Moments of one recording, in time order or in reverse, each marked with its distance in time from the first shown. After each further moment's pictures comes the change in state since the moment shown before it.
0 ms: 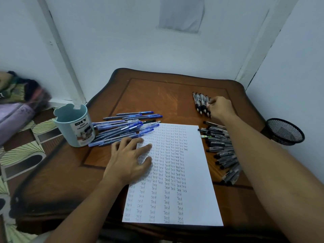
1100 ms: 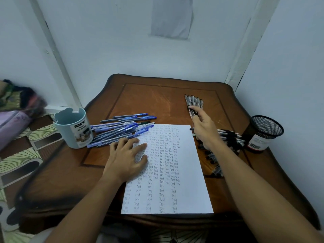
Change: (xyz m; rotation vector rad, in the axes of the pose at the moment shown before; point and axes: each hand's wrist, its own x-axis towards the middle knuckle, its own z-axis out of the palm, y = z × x) left_hand -0.002 0.005 0.000 0.025 0.017 0.019; right_hand -0.110 0.003 0.009 0.617 -0.111 -0.142
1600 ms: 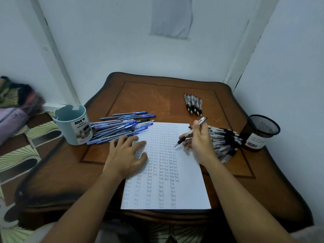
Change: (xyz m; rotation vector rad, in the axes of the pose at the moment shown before) left_hand 0.000 0.003 0.000 0.011 0.008 0.000; right_hand -0.044 0.011 0.019 0.329 0.061 0.171
